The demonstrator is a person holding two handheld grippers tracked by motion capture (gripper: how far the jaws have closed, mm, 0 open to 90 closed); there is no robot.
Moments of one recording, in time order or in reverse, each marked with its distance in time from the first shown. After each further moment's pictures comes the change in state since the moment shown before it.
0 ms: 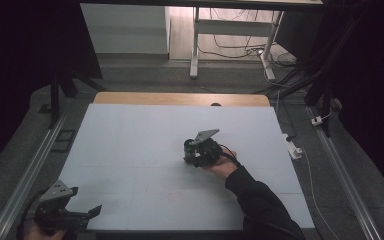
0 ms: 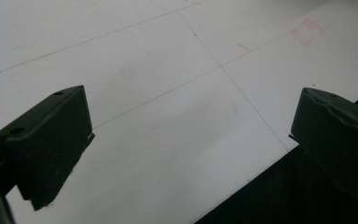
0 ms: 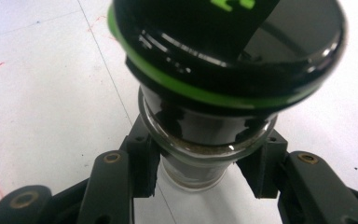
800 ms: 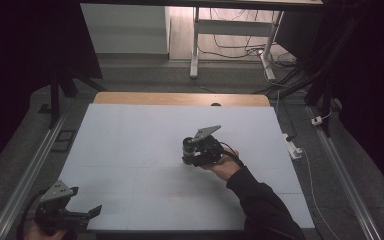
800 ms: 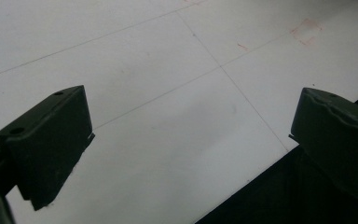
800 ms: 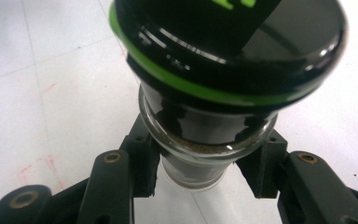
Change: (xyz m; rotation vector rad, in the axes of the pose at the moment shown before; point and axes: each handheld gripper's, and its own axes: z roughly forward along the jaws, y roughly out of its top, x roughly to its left) left arm 0.000 0.000 0.000 0.000 -0.001 0.006; right arm 0.013 0.020 -0.025 -0.013 0.043 0.022
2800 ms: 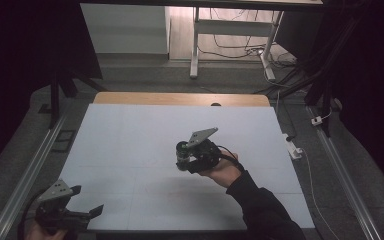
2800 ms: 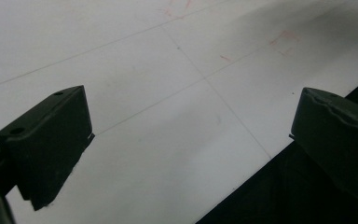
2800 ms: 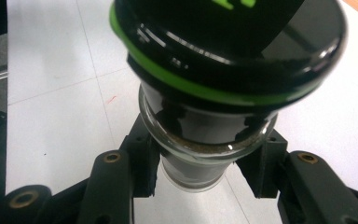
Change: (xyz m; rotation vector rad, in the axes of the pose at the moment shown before) left arm -0.003 0.005 -0.002 -0.037 -0.066 0.024; right arm 0.040 0.024 -0.028 -0.006 0.037 -0.071
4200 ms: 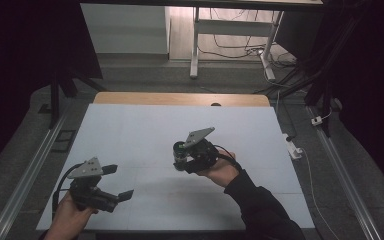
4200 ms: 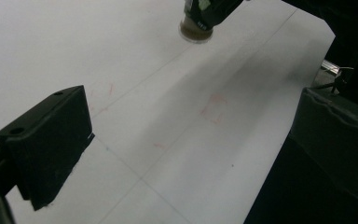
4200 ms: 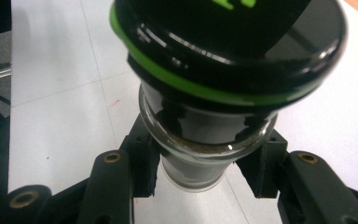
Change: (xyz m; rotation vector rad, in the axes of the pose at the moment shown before) left arm -0.026 0.074 0.036 -0.098 -0.219 0.171; right arm 0.003 0.006 0.005 0.001 0.010 -0.009
